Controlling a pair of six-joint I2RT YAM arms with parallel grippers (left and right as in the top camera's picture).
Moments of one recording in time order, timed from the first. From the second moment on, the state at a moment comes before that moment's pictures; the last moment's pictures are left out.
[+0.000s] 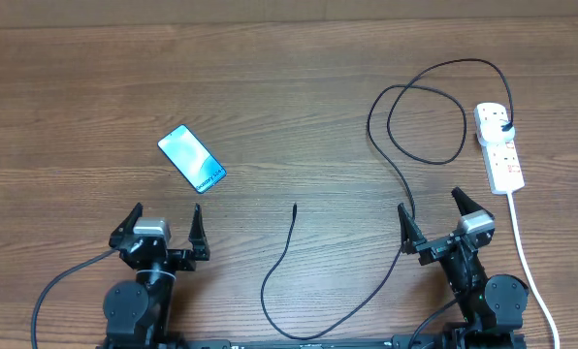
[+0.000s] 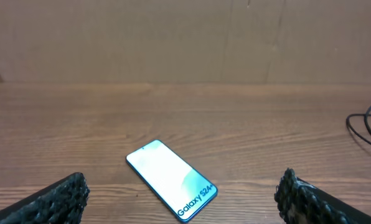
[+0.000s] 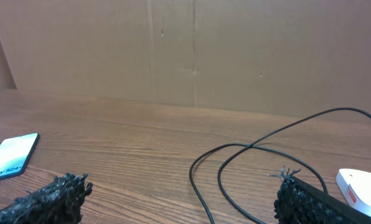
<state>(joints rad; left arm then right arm) -0.07 0.06 0.18 -0.26 -0.01 -0.05 0.00 0.01 0.02 -0.01 -0.31 0.02</state>
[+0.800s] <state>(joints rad) -0.07 1.04 0.90 -0.65 0.02 -0.06 0.00 0.01 0.02 -0.01 -0.31 0.02</state>
